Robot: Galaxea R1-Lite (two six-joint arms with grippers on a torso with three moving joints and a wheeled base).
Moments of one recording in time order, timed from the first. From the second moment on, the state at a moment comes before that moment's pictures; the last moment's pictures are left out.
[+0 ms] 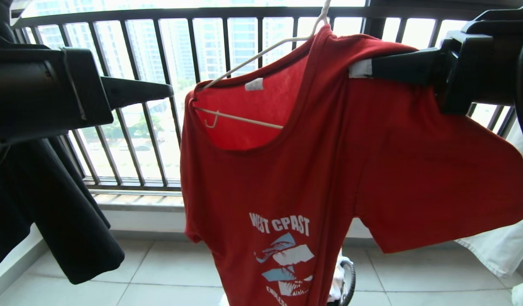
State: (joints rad) left arm -0.48 1.23 -1.20 0.00 -0.20 -0.25; right arm 0.51 1.42 -1.40 -0.03 0.45 -0.08
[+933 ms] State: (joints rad) left arm -0.48 1.41 -1.49 0.31 -0.03 -0.38; right arm 0.58 1.41 -1.38 0.04 0.32 -0.07
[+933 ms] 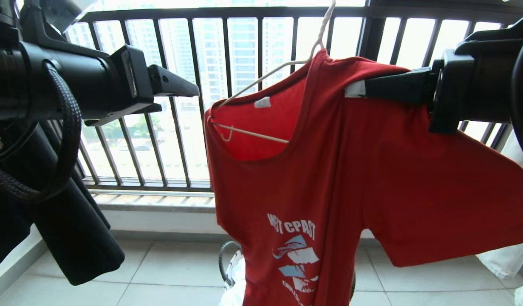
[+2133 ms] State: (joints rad) left arm -0.48 1.55 -1.70 0.66 0.12 -0.41; right arm 0.62 1.45 -1.40 0.04 0.29 -0.07
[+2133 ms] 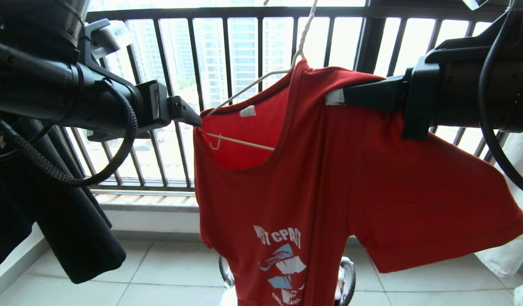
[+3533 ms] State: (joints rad) left arm -0.47 1.60 -1.70 0.61 0.20 -0.41; right arm 0.65 1.42 -1.42 0.10 0.29 -0.07
